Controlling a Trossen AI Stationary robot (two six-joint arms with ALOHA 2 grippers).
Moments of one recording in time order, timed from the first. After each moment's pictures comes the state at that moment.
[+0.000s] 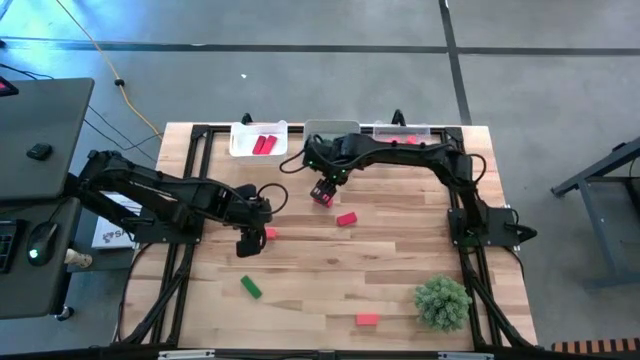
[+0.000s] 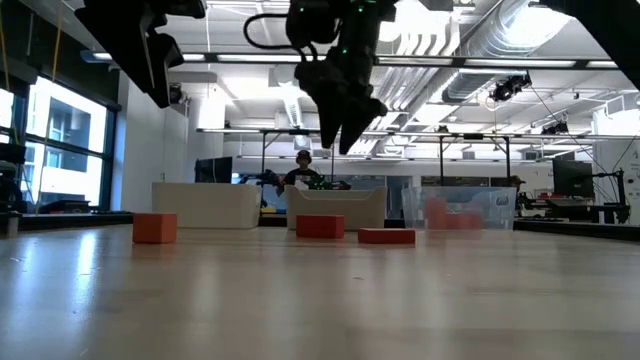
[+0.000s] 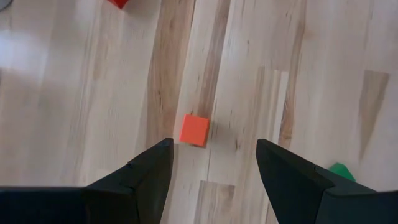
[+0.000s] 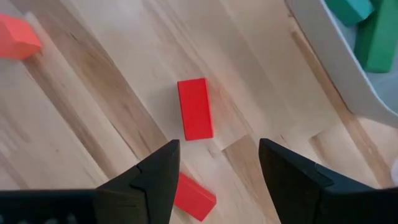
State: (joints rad) left arm -0.12 1.26 1.04 -0.98 -0.16 -0.36; right arm -0.19 2.08 1.93 -1.15 0.05 0.38
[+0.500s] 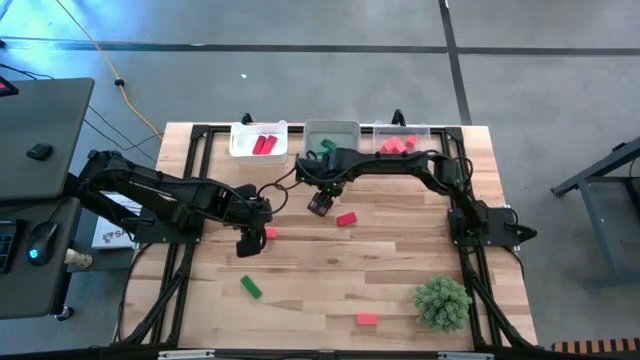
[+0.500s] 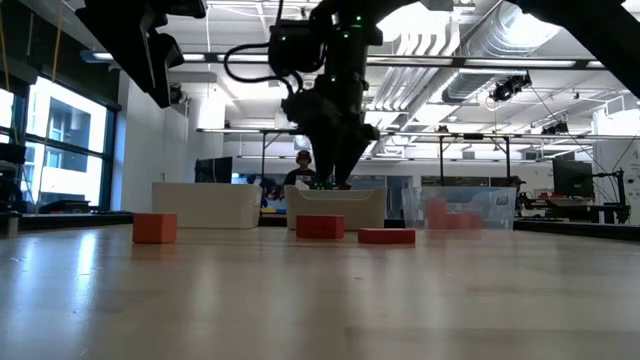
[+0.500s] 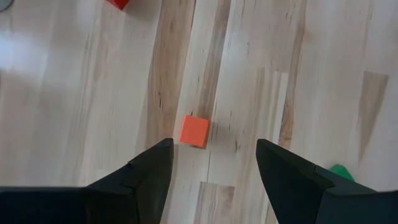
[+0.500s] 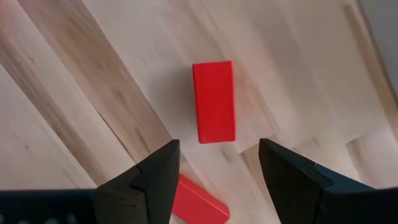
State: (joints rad) left arm -0.12 1.26 1.04 -0.98 -0.16 -0.37; right arm -0.15 2.19 1.93 -1.14 0.05 0.37
